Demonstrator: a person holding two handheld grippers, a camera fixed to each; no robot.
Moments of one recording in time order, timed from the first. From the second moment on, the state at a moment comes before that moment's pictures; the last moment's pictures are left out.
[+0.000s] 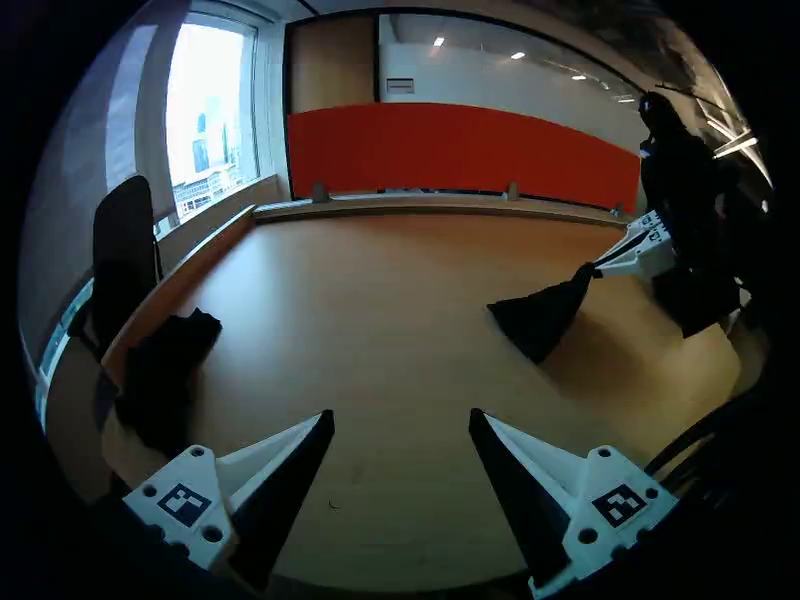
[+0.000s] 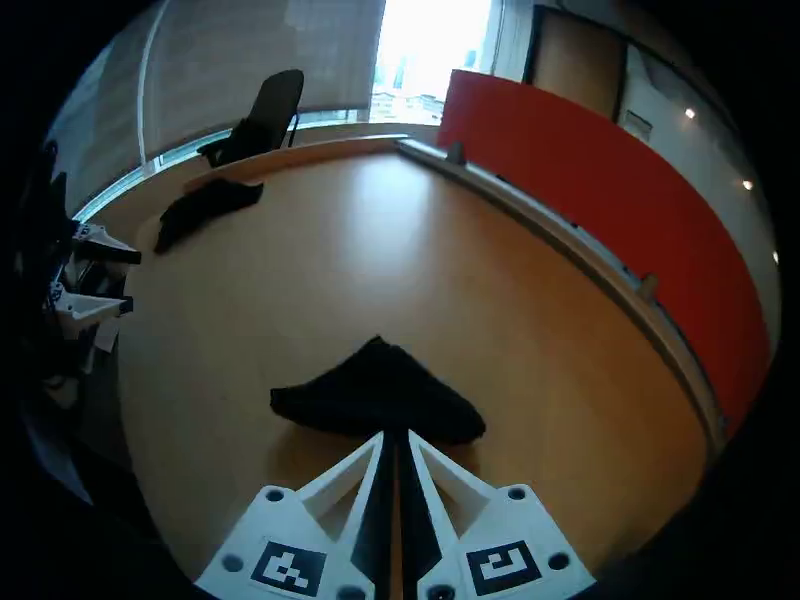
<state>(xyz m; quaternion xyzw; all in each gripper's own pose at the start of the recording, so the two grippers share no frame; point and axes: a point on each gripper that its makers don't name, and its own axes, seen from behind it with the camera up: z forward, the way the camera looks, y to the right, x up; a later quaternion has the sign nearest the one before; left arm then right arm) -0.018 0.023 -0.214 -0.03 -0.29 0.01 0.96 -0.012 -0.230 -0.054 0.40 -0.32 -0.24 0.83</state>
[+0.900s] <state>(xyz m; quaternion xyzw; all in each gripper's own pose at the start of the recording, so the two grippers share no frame) -0.009 0.027 -0.202 -0.04 -0.28 0.02 0.96 0.088 -0.210 0.014 0.37 -0.25 -0.22 0.87</state>
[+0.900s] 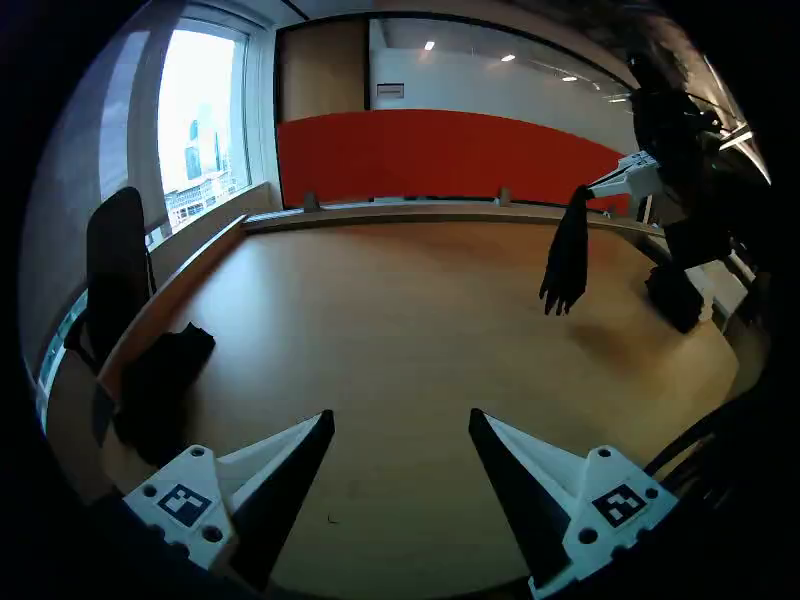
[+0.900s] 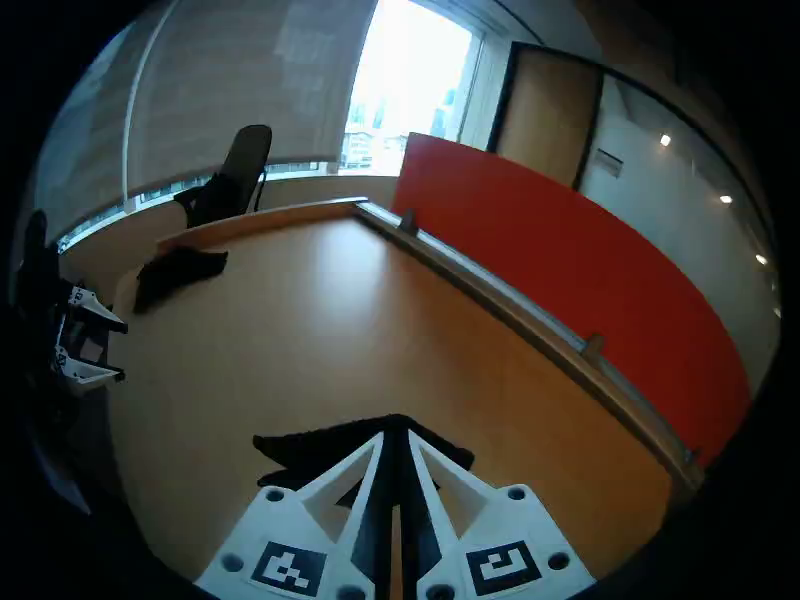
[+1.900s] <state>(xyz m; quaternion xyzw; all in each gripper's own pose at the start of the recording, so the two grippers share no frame) -0.008 0.041 -0.189 -0.05 -0.28 0.03 0.96 0.109 -0.103 0.039 0.31 -0.27 -0.20 0.89</state>
